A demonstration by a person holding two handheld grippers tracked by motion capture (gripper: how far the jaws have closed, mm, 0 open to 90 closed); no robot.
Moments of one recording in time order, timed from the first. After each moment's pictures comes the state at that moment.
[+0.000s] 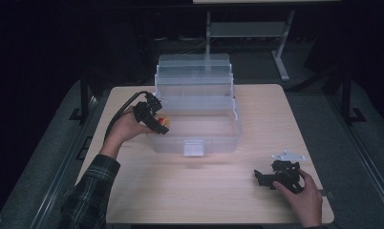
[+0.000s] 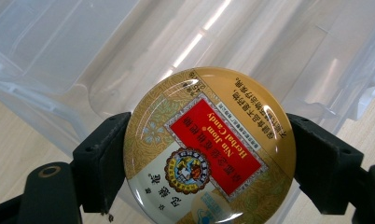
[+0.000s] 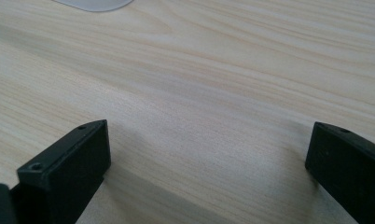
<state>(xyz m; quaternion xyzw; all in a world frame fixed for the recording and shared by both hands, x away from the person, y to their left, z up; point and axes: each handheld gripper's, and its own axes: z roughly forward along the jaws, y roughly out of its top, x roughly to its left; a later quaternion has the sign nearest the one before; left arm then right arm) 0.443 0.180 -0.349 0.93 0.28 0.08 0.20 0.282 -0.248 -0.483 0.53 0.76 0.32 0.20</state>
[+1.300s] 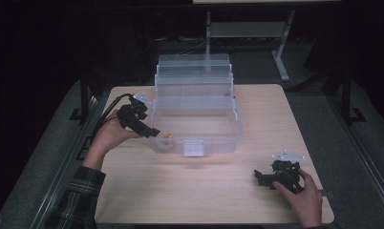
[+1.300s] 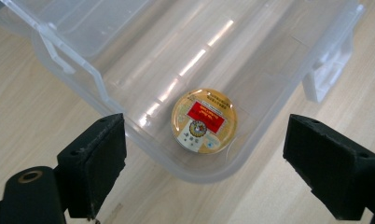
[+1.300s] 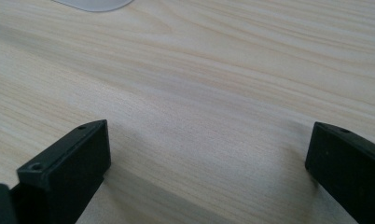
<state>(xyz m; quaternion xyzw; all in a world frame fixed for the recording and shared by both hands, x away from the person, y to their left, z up) 0.407 0.215 -0.329 0.91 0.30 0.10 0.26 0.282 -0.248 -0.484 0.53 0.76 0.32 0.20</state>
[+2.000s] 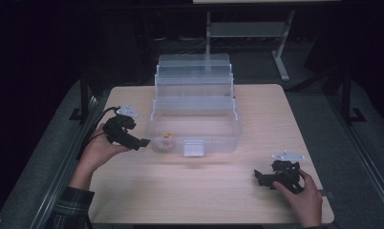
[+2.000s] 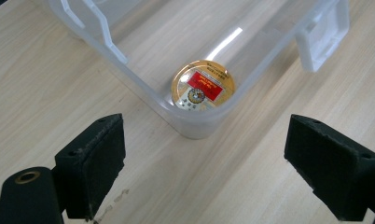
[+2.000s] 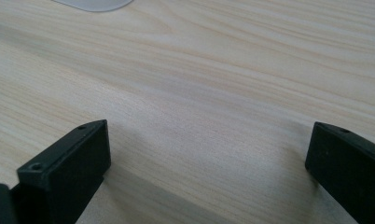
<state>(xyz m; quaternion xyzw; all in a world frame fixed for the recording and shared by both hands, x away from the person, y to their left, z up) 0.368 0.246 -0.340 0.90 0.32 0.12 0.28 0.282 -0.248 -0.483 0.53 0.76 0.32 0.20</state>
